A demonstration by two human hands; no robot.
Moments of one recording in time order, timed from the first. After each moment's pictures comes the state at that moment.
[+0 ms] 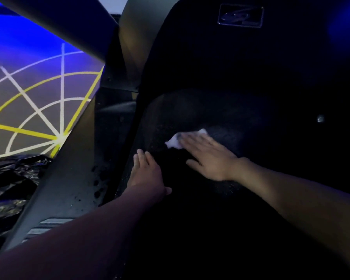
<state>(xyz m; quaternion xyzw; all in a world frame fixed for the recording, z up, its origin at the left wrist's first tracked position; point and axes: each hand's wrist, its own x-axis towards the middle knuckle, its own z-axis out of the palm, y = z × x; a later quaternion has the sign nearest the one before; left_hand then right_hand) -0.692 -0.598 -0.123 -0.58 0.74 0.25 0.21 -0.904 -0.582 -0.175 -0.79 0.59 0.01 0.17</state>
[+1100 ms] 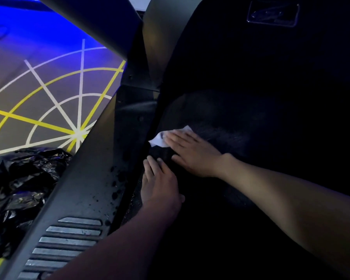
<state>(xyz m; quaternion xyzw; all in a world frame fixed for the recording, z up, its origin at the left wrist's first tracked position) -0.685 -0.585 -0.127 -0.63 0.72 0.20 0.21 -0.826 -0.641 -0.174 -0.83 0.53 0.02 0.15</state>
